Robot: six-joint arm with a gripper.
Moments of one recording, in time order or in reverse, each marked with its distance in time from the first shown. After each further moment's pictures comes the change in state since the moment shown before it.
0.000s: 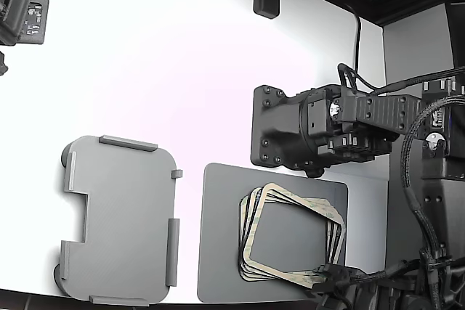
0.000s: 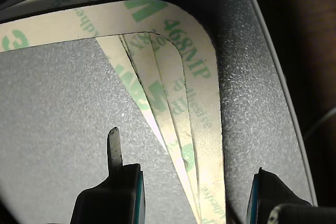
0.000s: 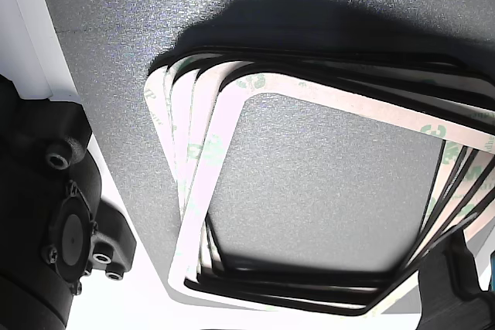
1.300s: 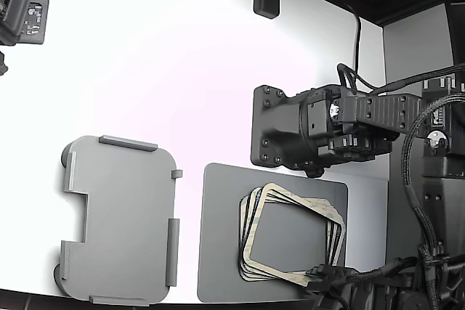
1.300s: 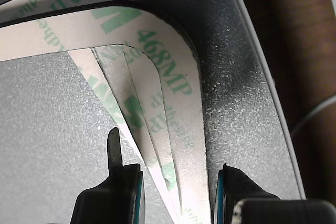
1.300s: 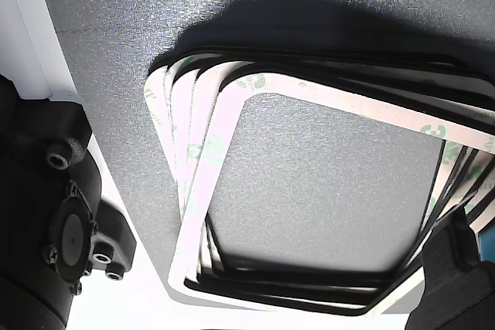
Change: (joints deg) arm 1.1 1.1 4.5 -5.4 2.5 1.0
